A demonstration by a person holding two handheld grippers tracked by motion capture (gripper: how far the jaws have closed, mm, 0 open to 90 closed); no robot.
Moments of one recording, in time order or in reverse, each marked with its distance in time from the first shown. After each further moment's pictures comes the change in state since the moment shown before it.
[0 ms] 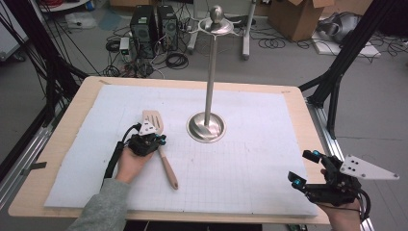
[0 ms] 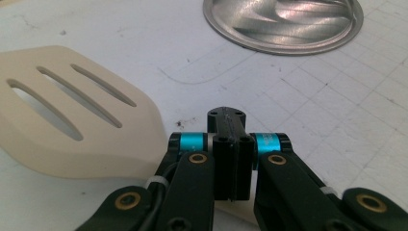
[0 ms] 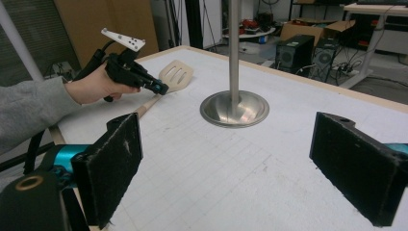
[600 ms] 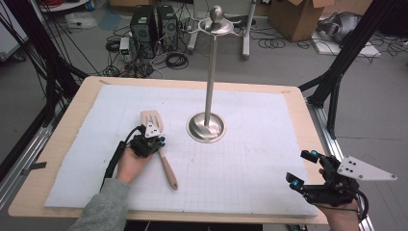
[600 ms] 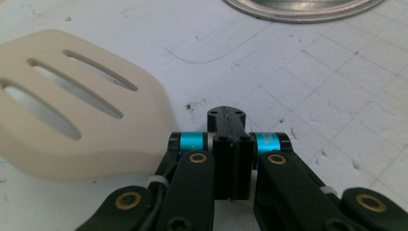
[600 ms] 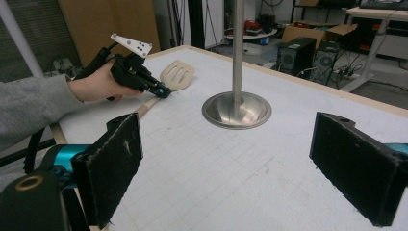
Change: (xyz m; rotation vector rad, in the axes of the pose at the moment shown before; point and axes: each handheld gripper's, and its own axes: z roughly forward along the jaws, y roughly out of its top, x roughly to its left) left arm -0.006 -0.003 0.003 0.083 0.082 0.087; right arm 0.004 0.001 0.005 0.000 0.012 -0.031
